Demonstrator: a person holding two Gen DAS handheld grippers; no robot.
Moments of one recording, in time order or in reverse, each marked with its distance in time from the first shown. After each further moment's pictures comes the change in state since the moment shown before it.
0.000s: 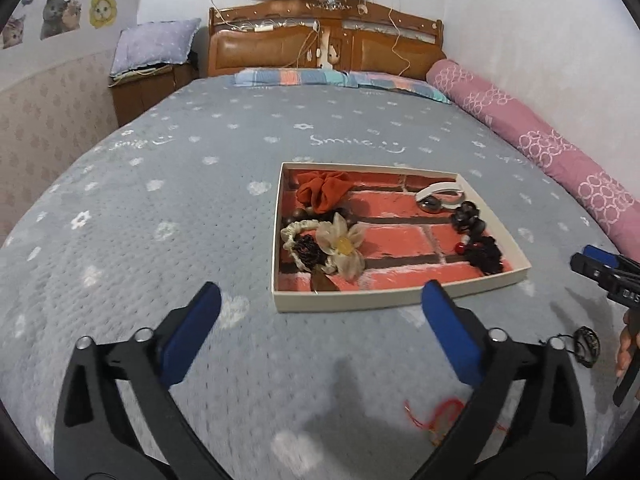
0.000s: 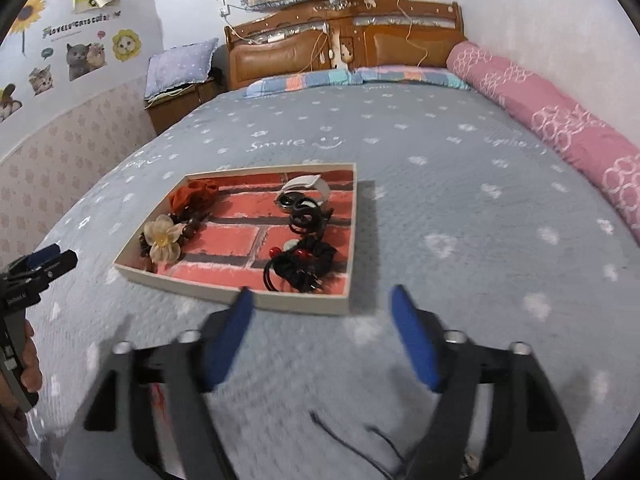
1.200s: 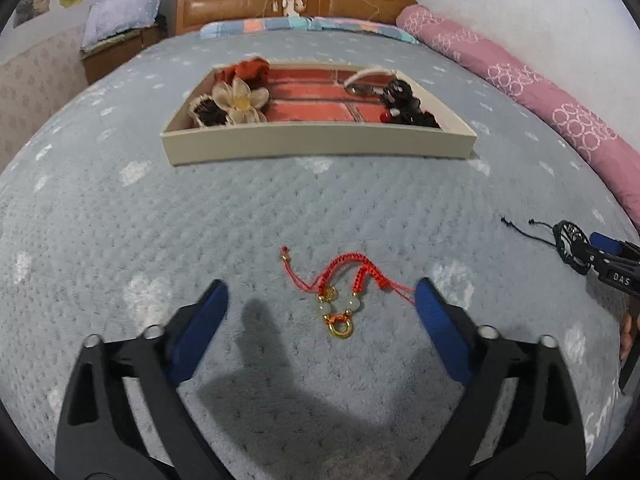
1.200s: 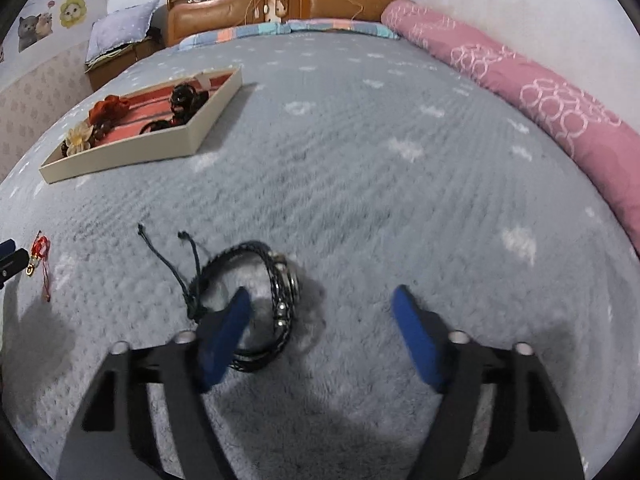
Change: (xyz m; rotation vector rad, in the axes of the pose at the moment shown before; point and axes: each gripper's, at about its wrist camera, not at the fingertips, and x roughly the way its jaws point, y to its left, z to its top) left arm 0.017 -0.081 -0.108 0.049 0.182 -0.066; right arm -0.009 -0.094 -0.116 0.040 0.163 -0.221
